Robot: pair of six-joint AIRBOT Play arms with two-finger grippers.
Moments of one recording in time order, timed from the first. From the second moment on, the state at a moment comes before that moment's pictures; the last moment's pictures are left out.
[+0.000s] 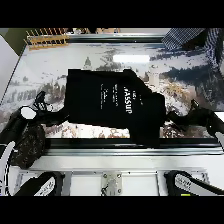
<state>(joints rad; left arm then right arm) 0.08 -1.05 0.71 1.10 -0.93 -1.65 -0.34 -1.29 0.68 2.10 -0.85 -1.62</state>
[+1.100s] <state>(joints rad) 0.05 -0.63 1.37 1.08 -0.97 -1.65 -0.12 -0.75 1.49 1.91 -0.93 -1.67</state>
